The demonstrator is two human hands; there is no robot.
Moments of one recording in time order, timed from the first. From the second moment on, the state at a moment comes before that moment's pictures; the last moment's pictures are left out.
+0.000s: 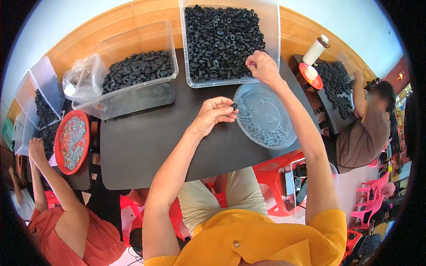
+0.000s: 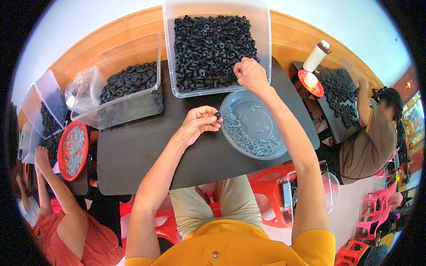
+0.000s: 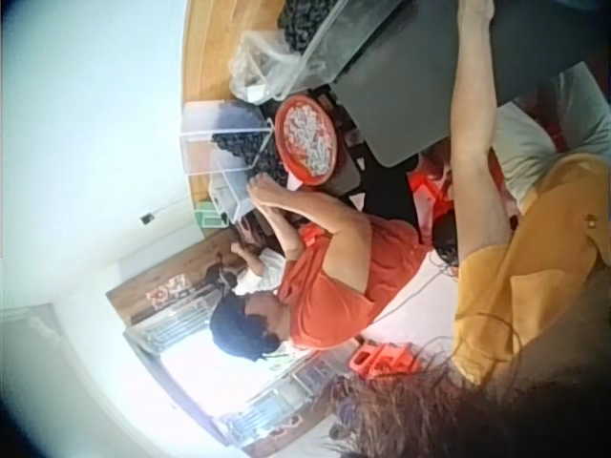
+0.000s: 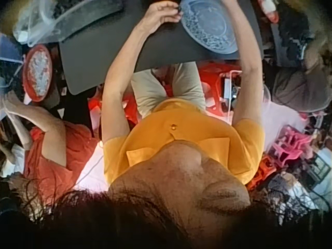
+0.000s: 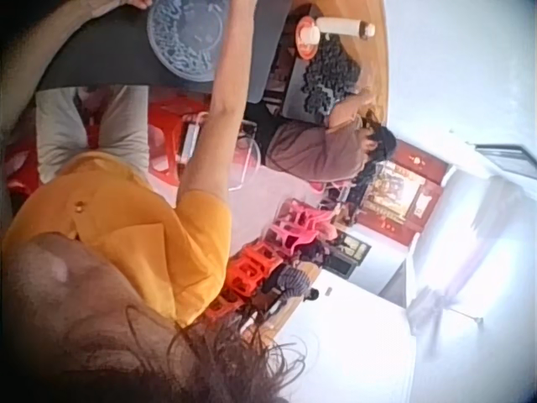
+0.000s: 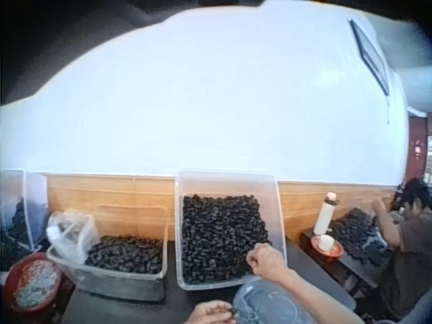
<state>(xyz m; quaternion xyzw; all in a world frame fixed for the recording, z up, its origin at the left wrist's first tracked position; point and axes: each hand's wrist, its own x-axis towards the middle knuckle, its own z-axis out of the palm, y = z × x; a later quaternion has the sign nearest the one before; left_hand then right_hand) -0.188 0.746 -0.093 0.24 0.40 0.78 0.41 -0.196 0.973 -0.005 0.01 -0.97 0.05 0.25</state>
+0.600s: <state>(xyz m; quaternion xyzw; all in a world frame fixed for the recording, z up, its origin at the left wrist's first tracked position) -0.188 0.746 -0.092 0.24 0.41 0.78 0.41 -0.203 0.963 -0.019 -0.01 -0.86 0.47 0.19</state>
